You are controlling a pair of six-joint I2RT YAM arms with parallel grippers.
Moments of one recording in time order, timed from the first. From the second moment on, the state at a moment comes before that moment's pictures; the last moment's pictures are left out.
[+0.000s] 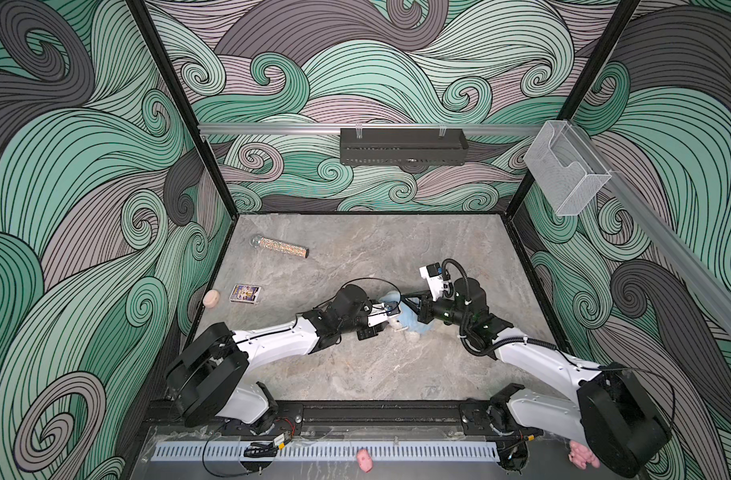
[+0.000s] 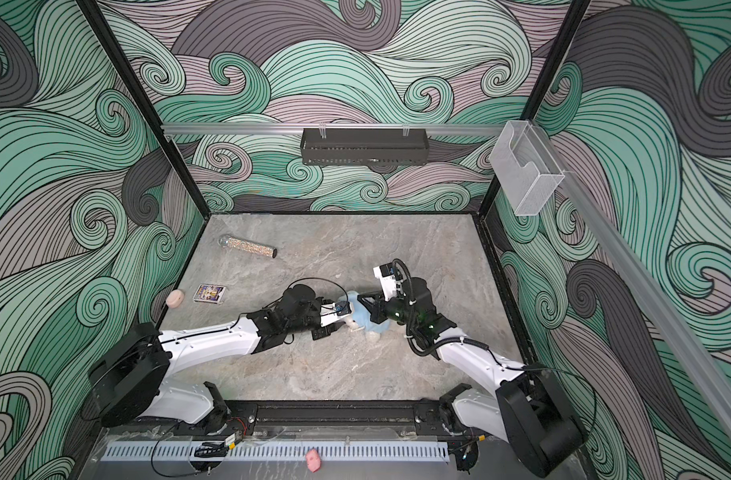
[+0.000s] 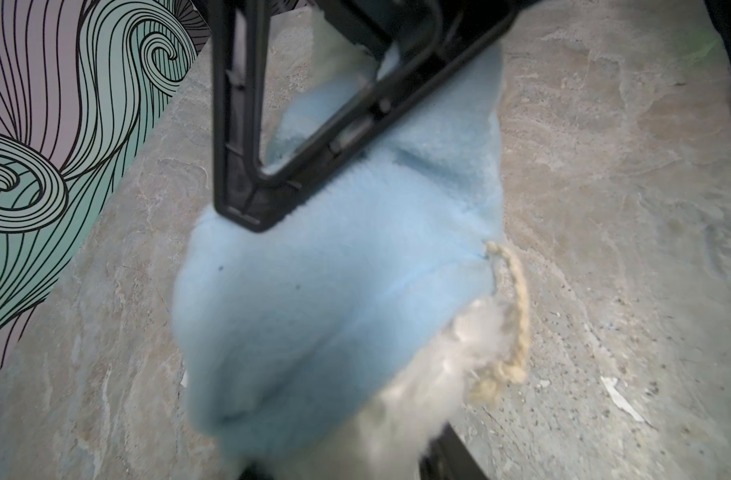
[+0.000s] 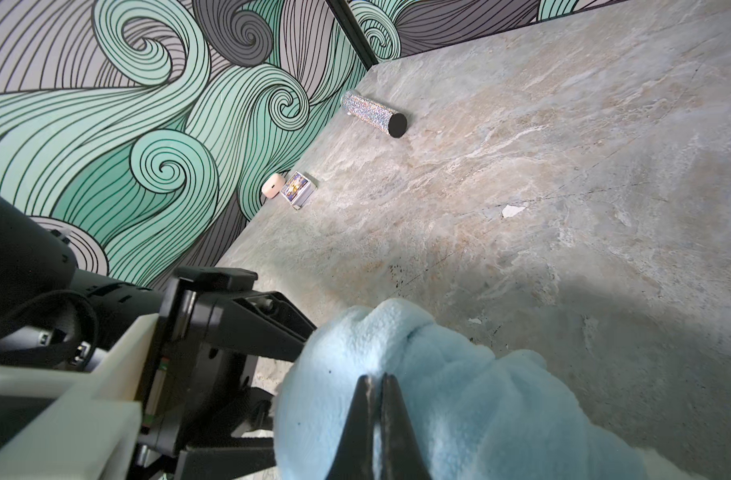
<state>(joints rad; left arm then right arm) -0.84 1.45 0.69 0.16 0.17 0.52 0.51 1.18 0.47 0.34 -0.50 0.40</state>
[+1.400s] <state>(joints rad) -0.83 1.39 0.57 0.39 0.02 0.41 0.20 1.07 0.51 -0.11 -0.33 0.45</state>
